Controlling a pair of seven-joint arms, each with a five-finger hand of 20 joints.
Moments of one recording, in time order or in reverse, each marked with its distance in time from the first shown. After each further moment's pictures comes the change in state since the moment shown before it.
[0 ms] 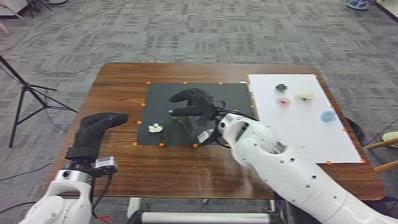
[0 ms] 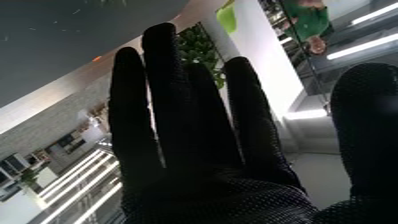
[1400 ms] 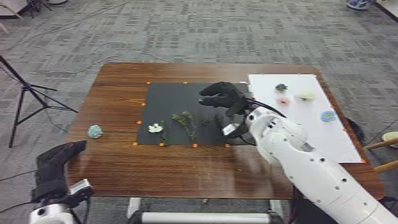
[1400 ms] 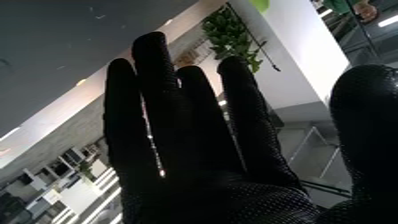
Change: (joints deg) left arm 13.2 -4.0 -4.4 -1.2 -6.4 22.7 6.5; right arm -5.7 5.3 10.5 -3.6 3.9 -2.3 4.0
